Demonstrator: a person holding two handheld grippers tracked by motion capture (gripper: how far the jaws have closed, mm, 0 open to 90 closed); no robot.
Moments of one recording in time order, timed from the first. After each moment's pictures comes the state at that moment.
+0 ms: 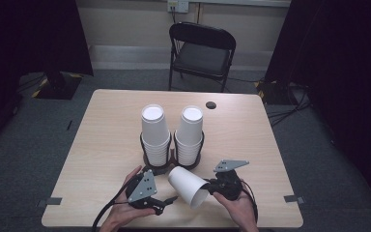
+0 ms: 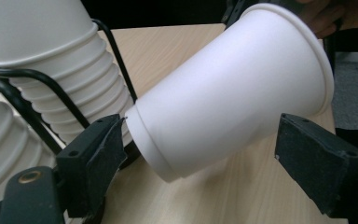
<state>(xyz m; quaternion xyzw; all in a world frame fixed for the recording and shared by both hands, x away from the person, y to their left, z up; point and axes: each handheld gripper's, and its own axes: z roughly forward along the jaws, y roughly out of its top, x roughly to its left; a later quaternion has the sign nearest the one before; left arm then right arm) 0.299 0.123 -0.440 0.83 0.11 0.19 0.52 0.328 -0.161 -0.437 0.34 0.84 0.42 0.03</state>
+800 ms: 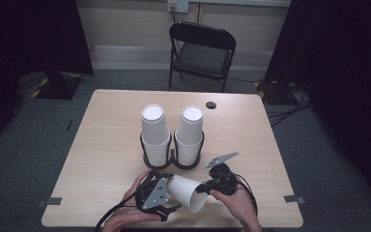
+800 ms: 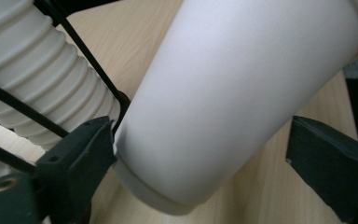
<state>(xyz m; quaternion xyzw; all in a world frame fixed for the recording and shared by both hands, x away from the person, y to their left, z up) 0.296 0.097 -0.459 0.87 0.04 0.21 0.44 0.343 -0.148 -0.432 0.34 0.87 0.35 -0.05</state>
